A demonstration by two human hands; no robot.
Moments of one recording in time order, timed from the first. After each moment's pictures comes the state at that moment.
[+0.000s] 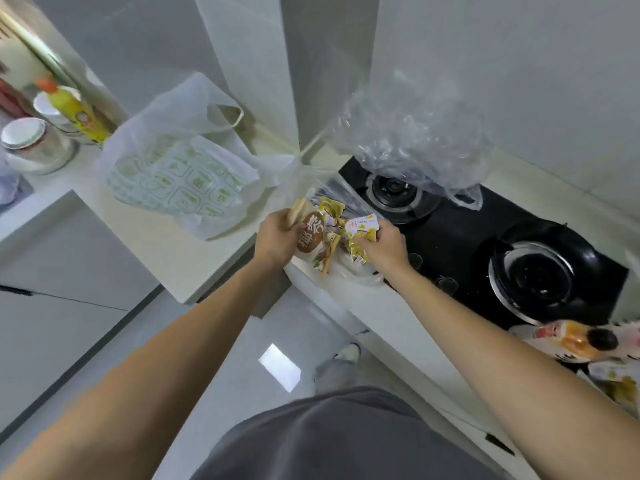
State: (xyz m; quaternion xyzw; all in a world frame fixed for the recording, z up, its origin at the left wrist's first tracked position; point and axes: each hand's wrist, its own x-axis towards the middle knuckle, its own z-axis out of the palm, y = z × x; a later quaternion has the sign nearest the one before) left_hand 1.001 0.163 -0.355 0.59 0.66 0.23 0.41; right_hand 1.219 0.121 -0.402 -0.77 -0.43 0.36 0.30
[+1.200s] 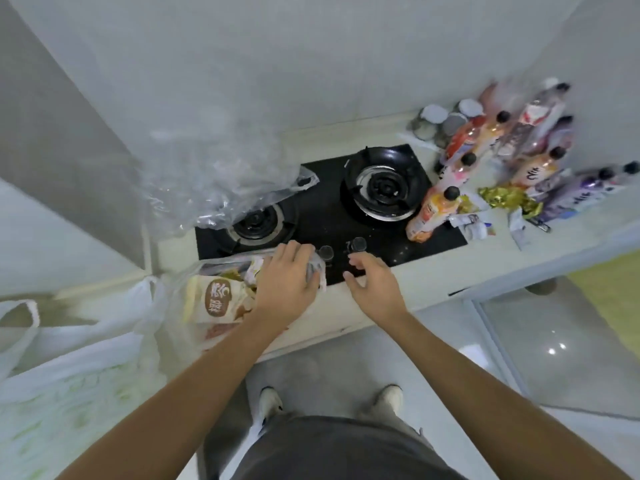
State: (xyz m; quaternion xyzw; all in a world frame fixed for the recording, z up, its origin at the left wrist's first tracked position) left_hand 1.096 0.208 -0.362 0.98 0.07 0.09 0.16; right_hand 1.172 0.016 -0.378 -0.92 -0.19 0.11 0.34
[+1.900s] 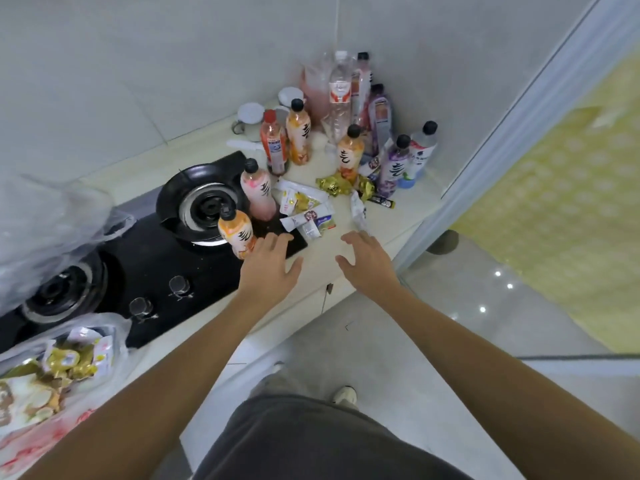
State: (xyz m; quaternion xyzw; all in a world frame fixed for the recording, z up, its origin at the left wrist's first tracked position) left_hand 1.318 -0.122 -0.376 0.98 -0.01 0.03 0.20; right_hand 1.358 -0.345 -0.382 -0.95 -0.10 0.10 0.27
